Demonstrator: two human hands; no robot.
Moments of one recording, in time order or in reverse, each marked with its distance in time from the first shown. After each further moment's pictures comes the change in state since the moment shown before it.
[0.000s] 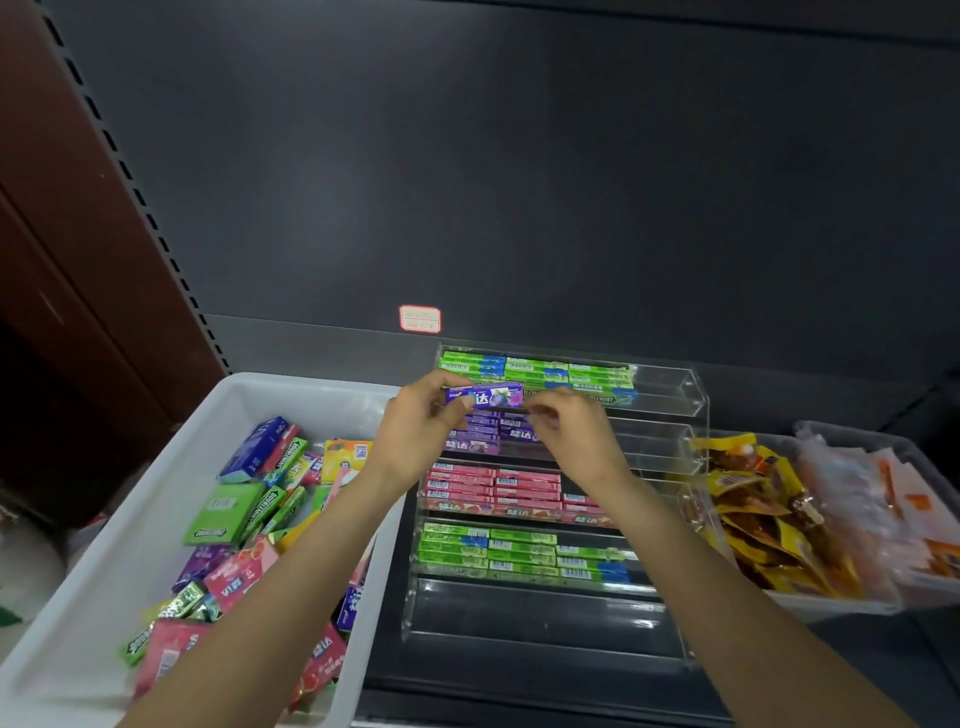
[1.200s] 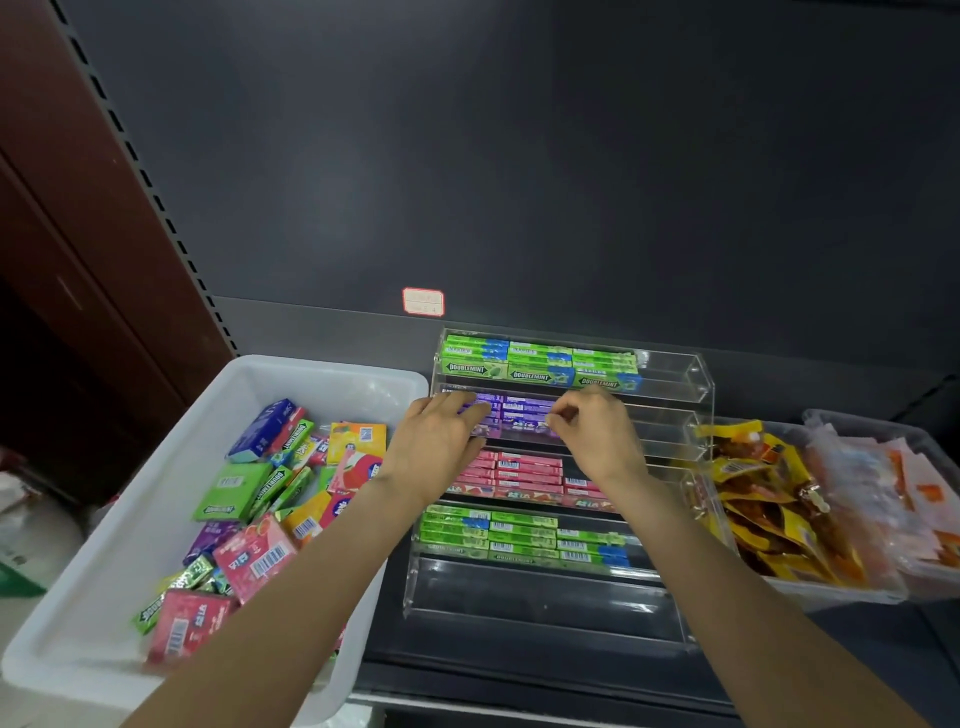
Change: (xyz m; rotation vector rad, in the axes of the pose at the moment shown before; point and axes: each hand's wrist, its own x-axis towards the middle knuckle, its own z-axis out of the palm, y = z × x) left_hand -0.007 -0.029 0.022 0.999 -0.116 0.366; right_hand -0.011 0.020 0.003 -0.151 0.036 0.119
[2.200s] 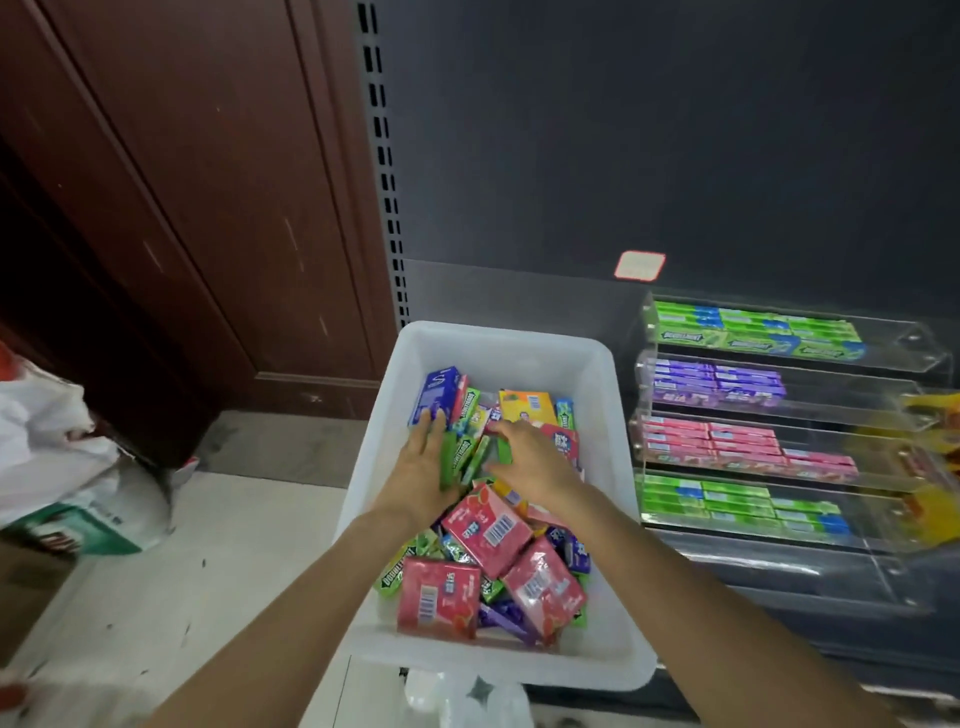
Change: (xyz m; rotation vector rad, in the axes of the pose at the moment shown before) left_hand -0.138 -0.225 0.028 -0.452 -0.324 -0.383; right_hand -0.028 -0.220 0.194 0.058 -0.503 -0.023
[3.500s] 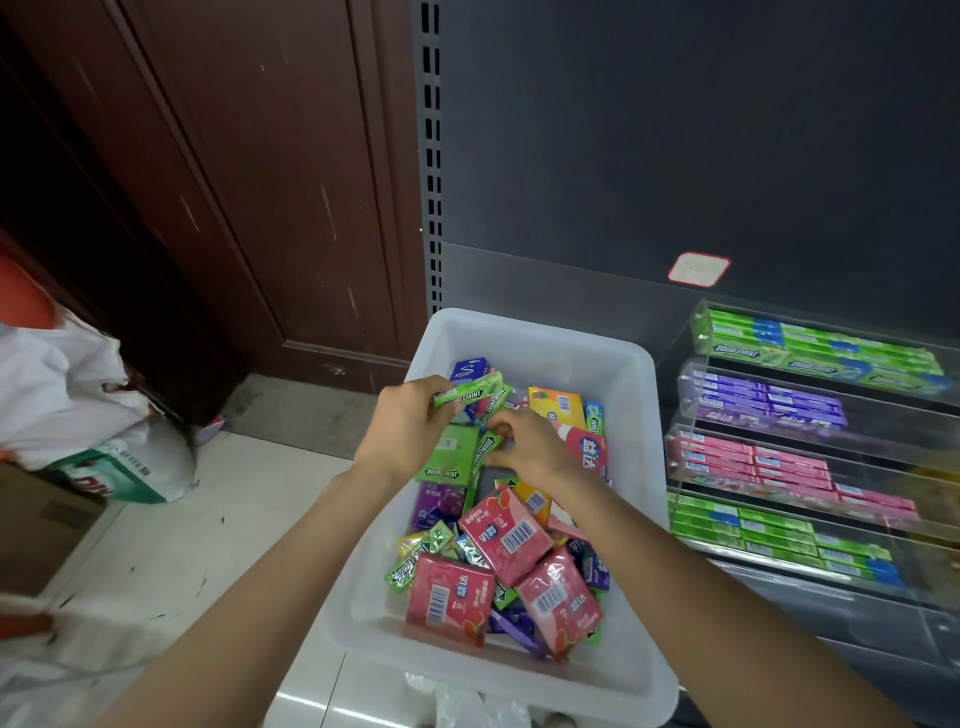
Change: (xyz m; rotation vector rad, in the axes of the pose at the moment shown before) left_hand 0.005 0.004 -0.060 -0.168 0.378 0.043; right_hand 0.036 -0.009 0.012 0.139 -0.064 -0.051
